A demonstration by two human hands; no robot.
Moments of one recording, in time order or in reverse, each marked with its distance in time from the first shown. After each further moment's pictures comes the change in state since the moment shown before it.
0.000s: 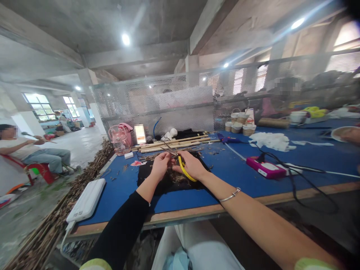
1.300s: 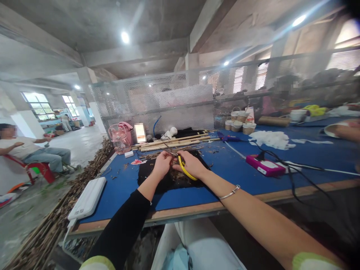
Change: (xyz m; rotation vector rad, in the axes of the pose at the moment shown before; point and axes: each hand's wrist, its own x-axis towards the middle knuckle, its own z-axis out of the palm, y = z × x) left_hand -0.001 0.000 0.005 0.192 0.030 0.080; right_hand 0.001 0.005 0.006 0.018 -0.038 -0.005
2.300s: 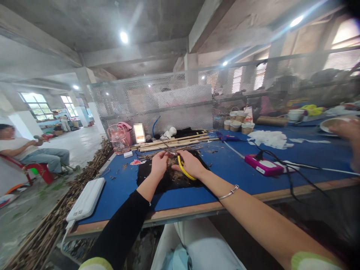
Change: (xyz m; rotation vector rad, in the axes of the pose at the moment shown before) left_hand -0.002 0.003 -0.001 0.018 0.117 -0.018; right_hand -0.001 -0.004 -0.003 -0.082 0.030 0.021
